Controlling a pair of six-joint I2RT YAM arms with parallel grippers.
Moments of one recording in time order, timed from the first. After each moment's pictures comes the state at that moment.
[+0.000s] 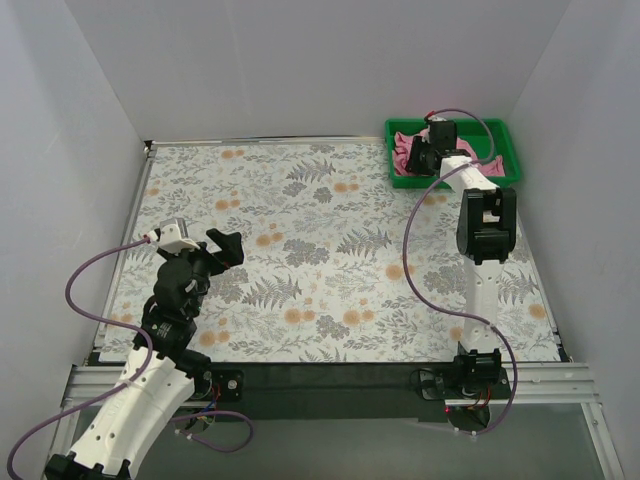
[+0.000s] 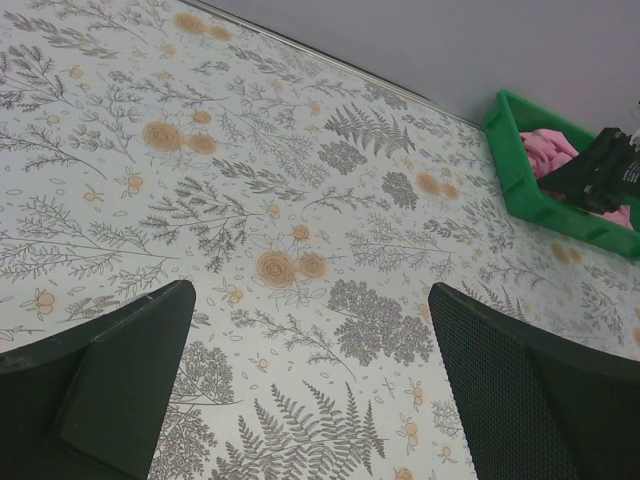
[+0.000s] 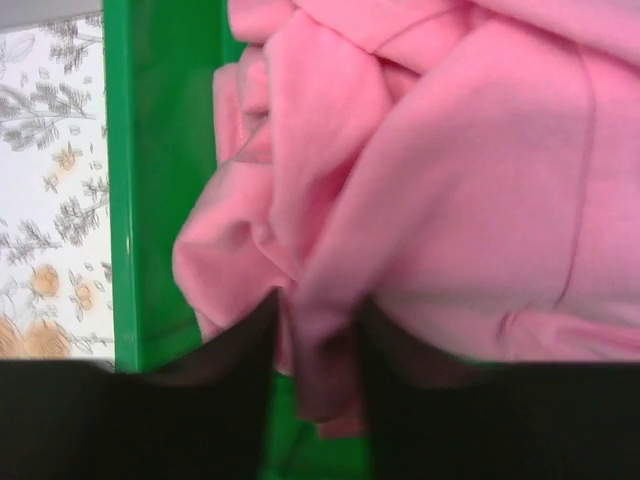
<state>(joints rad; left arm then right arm) -0.34 0.49 0.45 -0.08 -0.28 -0.49 0.08 2.35 1.92 -0.27 -0.12 0.23</state>
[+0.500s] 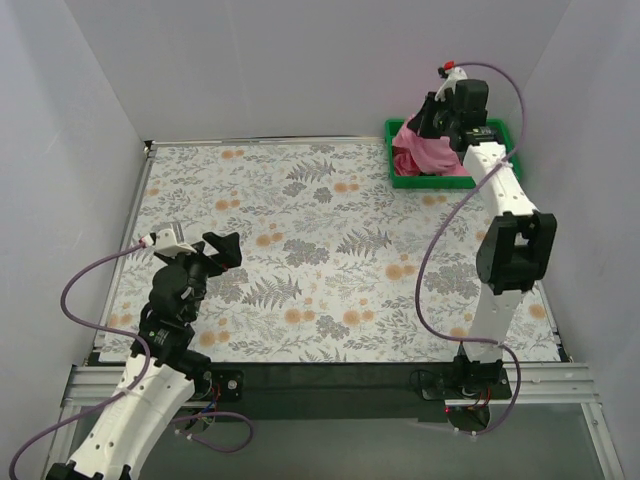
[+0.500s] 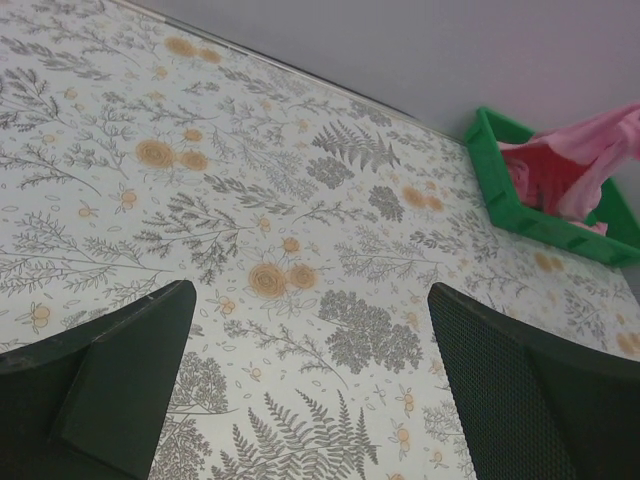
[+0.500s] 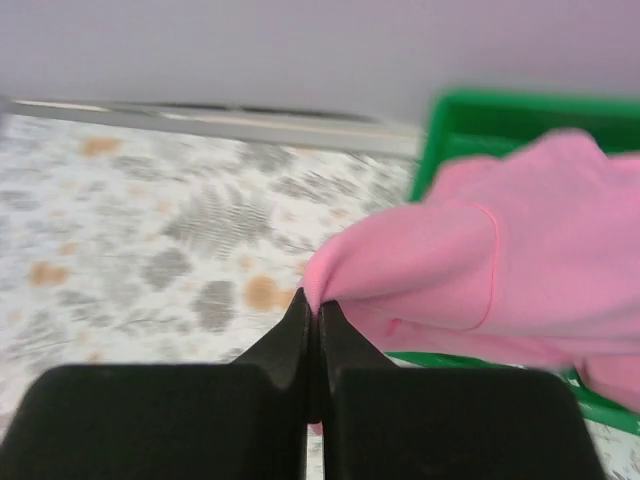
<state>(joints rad) -0.34 0.45 0.43 -0.07 -0.27 -0.48 0.09 2.04 1.88 -0.31 -0.31 0.21</state>
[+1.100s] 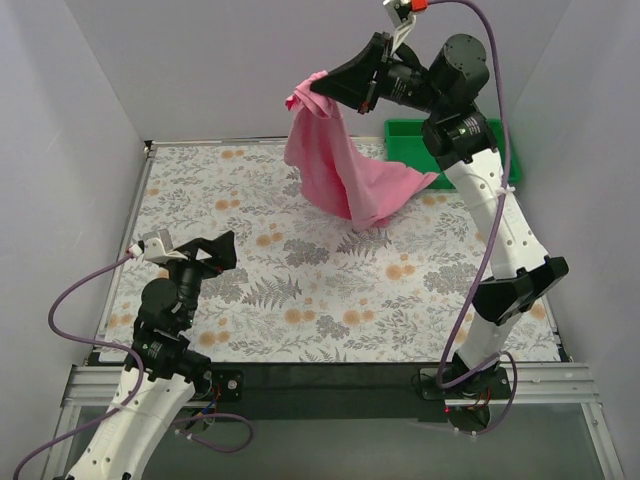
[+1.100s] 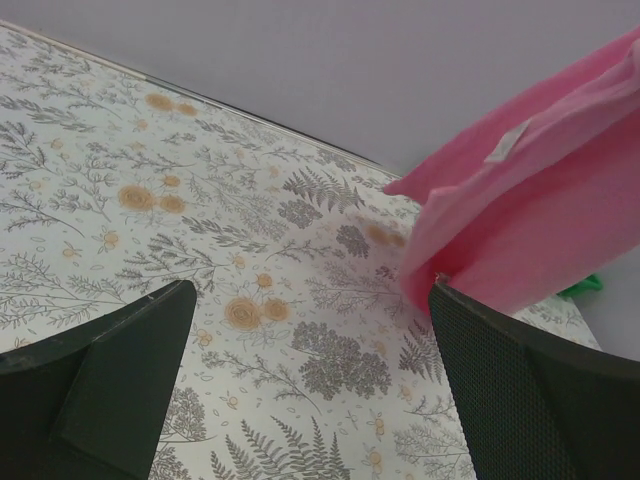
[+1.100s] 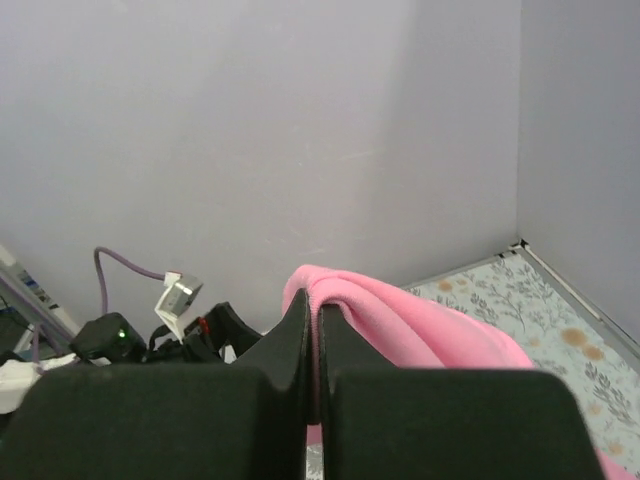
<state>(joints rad) -0.36 0.32 0.43 -0.06 -0.28 -0.48 0.50 1.77 2.22 -0.11 -0.84 0.53</state>
